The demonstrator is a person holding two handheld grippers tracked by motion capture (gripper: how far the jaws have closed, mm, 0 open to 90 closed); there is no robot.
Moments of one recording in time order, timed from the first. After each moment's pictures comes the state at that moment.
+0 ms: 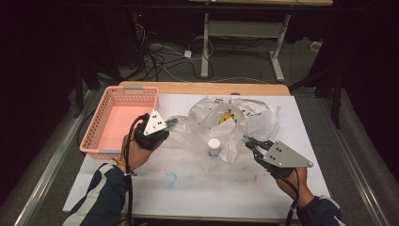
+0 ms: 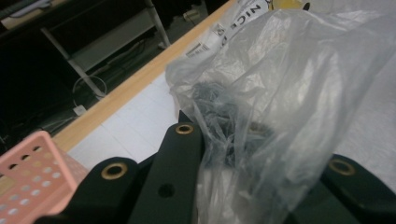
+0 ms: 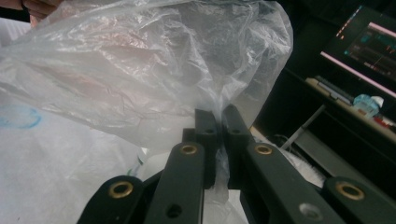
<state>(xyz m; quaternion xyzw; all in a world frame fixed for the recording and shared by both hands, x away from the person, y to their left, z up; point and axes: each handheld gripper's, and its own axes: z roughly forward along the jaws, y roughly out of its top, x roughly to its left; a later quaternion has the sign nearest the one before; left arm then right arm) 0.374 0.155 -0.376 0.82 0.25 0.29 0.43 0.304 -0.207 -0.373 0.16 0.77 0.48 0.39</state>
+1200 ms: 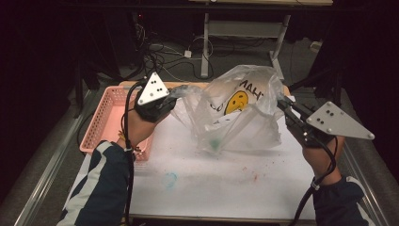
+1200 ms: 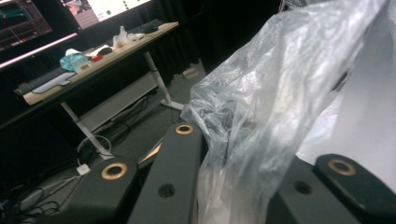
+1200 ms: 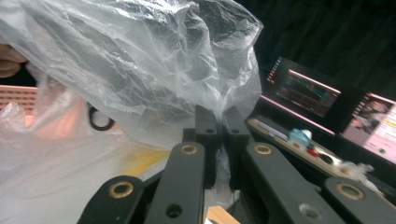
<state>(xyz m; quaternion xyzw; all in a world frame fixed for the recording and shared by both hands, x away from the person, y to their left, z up) 0.392 0.131 -0.283 0.78 0.20 0.32 0.50 0.319 -0.245 -0.271 0.19 0.68 0.54 0.46</state>
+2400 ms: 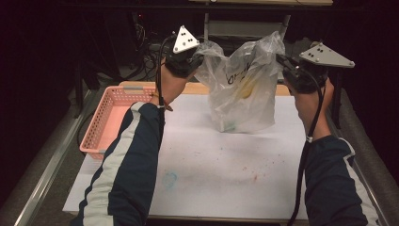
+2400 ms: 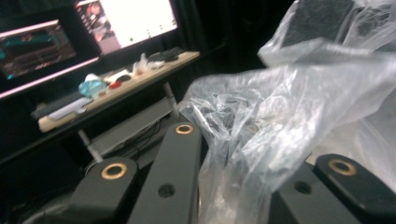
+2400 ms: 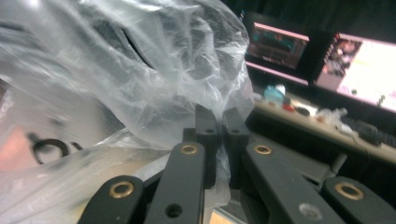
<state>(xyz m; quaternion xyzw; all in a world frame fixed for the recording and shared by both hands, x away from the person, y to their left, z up) 0.478 0.072 -0.236 0.74 0.24 0.33 0.54 0.435 -0.250 -0.238 0.32 0.67 0.51 0.44</state>
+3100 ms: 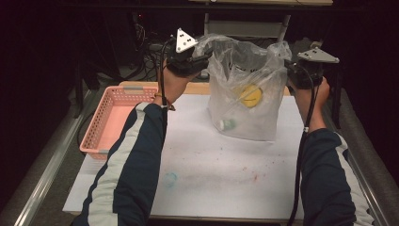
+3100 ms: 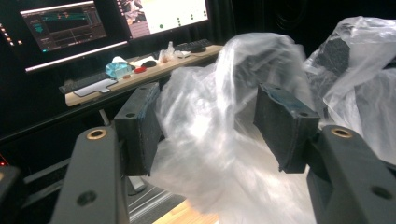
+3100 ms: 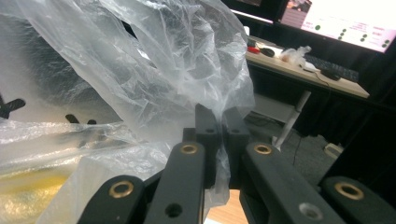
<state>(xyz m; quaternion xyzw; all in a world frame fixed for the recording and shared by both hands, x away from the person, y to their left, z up) 0.492 0.071 -0.250 0.71 0.29 0.35 0.53 0.500 -0.286 -0.284 0.42 0.67 0.42 0.44</state>
